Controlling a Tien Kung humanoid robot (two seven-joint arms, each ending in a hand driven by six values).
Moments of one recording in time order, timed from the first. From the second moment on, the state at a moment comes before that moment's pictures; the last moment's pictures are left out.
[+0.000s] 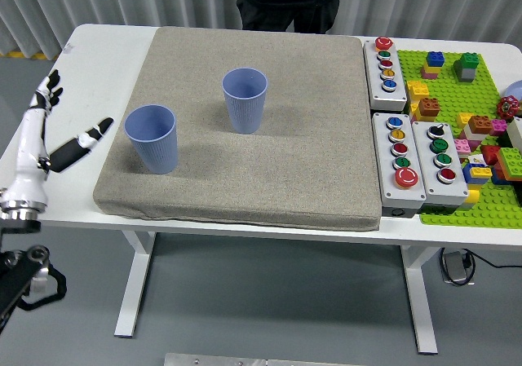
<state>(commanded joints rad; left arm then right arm) -0.08 0.34 -1.38 -1.37 1.33 0.46 -0.33 0.20 -0.08 1.89 0.23 -1.43 -0.15 -0.40</state>
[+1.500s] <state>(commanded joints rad) -0.58 0.45 -1.42 -0.91 -0.08 -0.23 -0.08 0.21 -0.08 1.85 0.23 -1.38 -0.17 -0.40</state>
